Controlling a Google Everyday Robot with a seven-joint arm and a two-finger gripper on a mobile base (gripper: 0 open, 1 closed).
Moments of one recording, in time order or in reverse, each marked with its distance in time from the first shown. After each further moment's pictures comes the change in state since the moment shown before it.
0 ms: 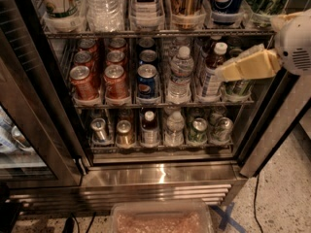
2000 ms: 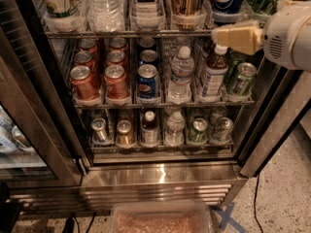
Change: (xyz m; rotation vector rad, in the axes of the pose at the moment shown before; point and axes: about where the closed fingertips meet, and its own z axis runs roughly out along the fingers) arm -0.035 -0.038 0.011 0.304 -0.218 0.188
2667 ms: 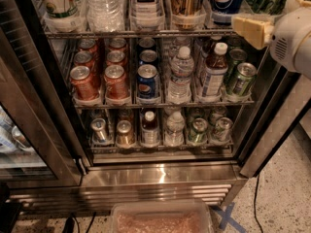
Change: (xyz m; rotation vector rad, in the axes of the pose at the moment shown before) arm -0.002 -0.033 -0.002 0.139 -0.121 0.047
